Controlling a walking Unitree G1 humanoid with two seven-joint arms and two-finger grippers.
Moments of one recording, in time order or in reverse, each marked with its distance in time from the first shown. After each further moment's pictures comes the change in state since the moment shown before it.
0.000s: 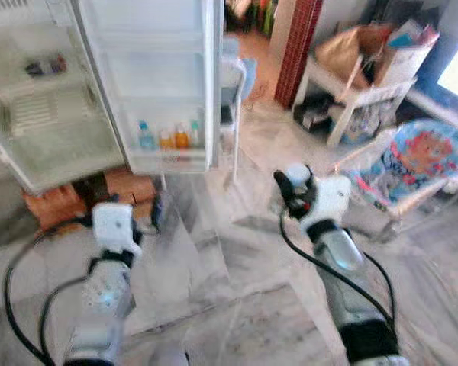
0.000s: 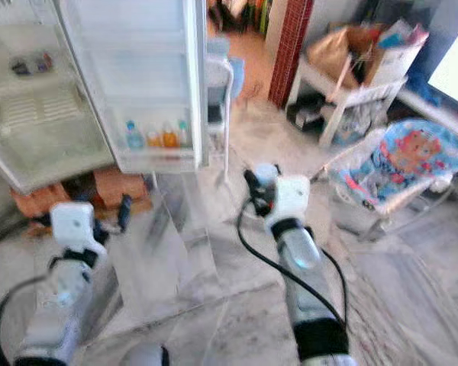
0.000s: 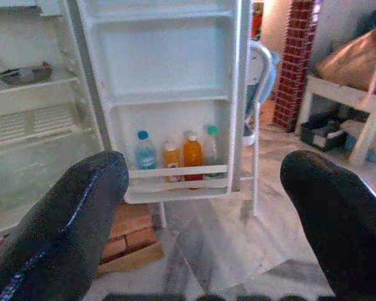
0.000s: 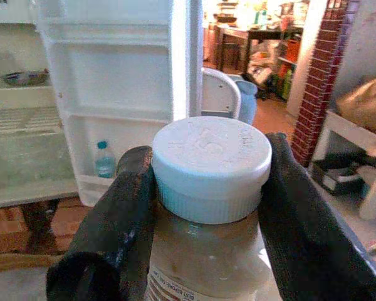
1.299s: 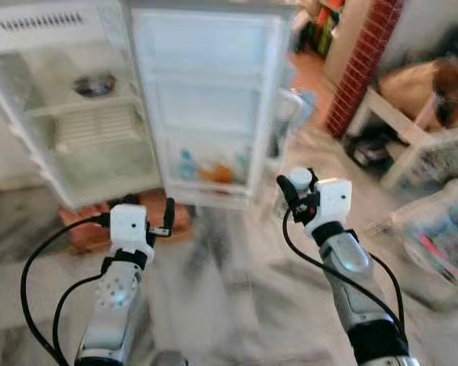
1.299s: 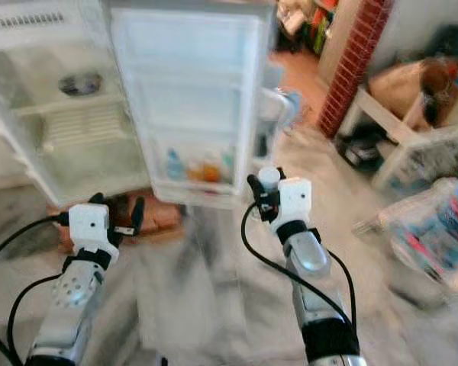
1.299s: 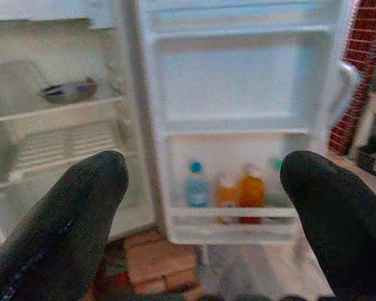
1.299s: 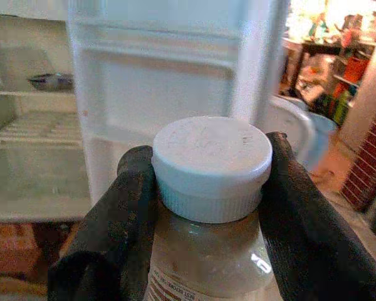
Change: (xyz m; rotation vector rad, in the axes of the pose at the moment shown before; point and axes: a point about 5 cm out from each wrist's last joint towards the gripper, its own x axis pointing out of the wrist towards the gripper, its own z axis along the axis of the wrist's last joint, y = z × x) left arm 0.007 -0.015 0.002 0.014 -0.010 -0.054; right arm 0.000 -0.008 -0.005 -0.034 0.012 -0.003
